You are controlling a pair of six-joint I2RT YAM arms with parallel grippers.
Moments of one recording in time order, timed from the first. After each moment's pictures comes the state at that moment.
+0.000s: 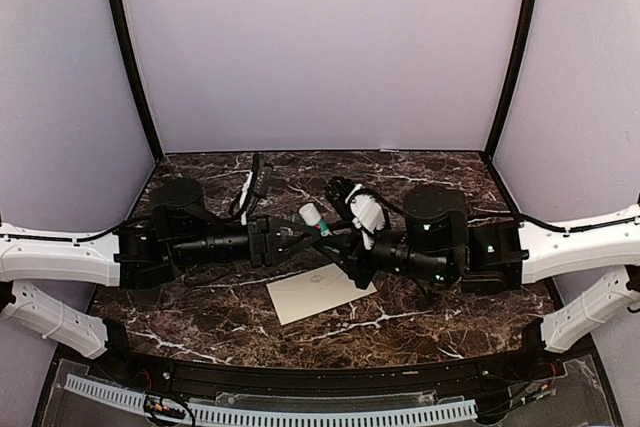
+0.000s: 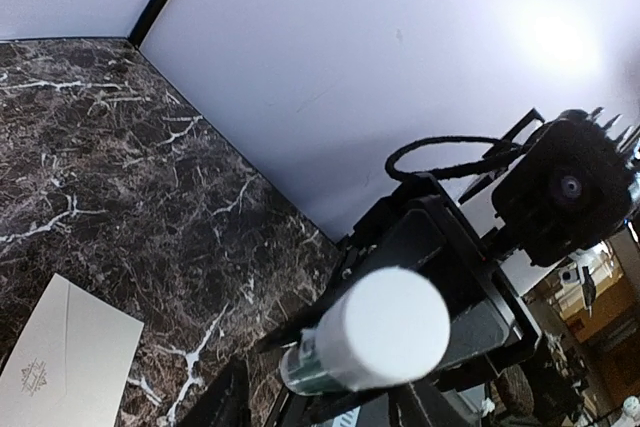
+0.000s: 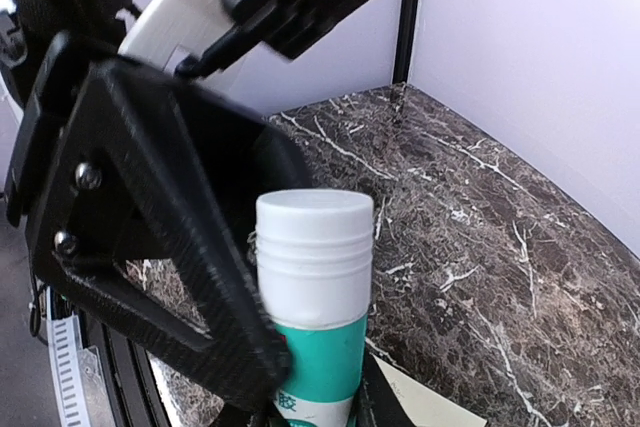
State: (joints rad) left arm -1.06 1.21 0.74 0.36 0.26 -0.69; right arm 1.31 1.31 0.93 0.09 0.22 0.04
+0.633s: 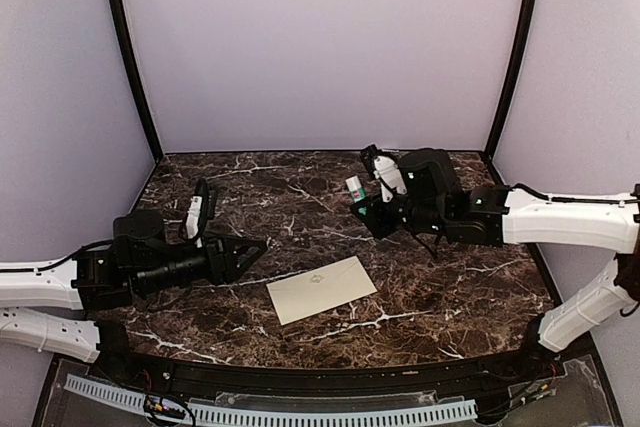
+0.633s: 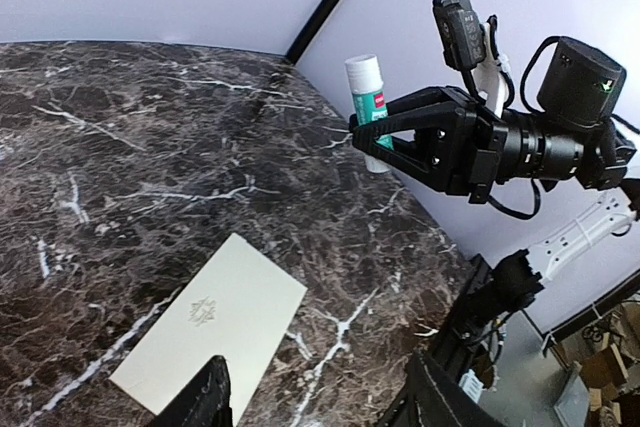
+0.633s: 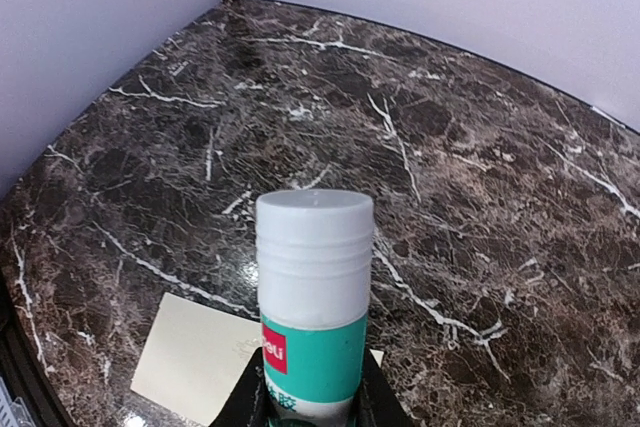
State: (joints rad) left arm -1.07 0.85 0.51 0.11 -0.09 -0.63; right arm 0.98 1.36 0.99 -0.11 0.18 0.24
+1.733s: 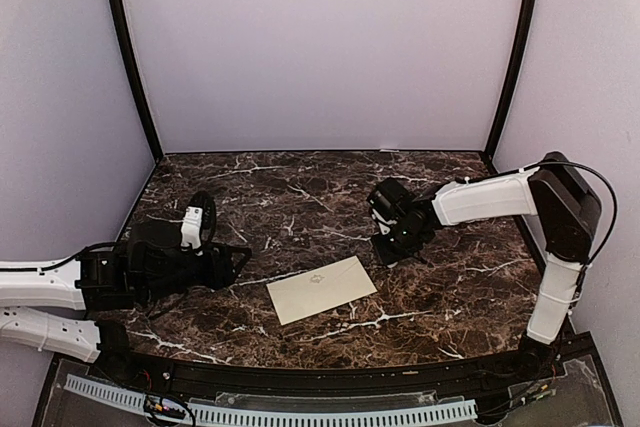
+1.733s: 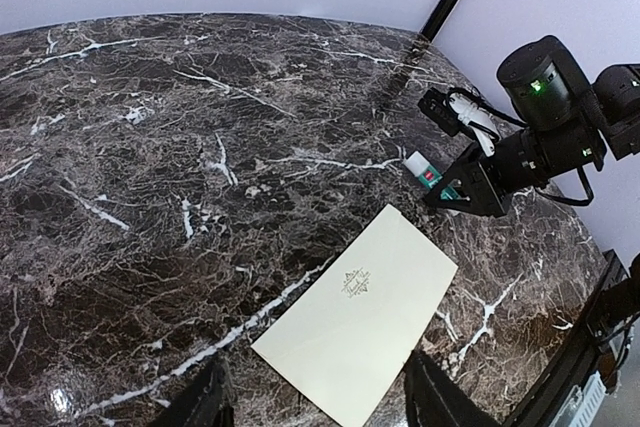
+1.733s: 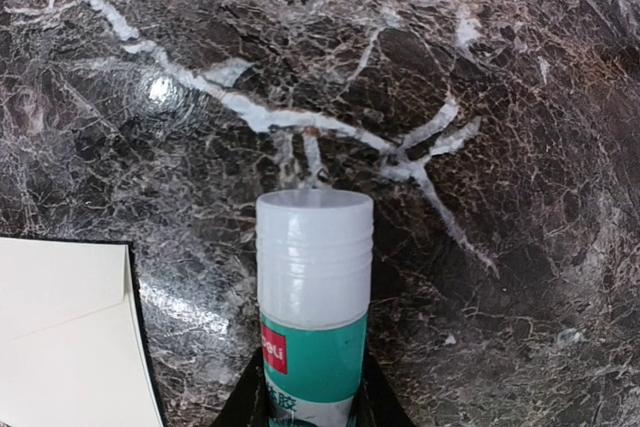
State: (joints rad) left arm -1.07 0.86 0.50 -0.11 -0.38 -0.58; right arm 0.76 1.85 1.14 -0.51 0.14 0.35
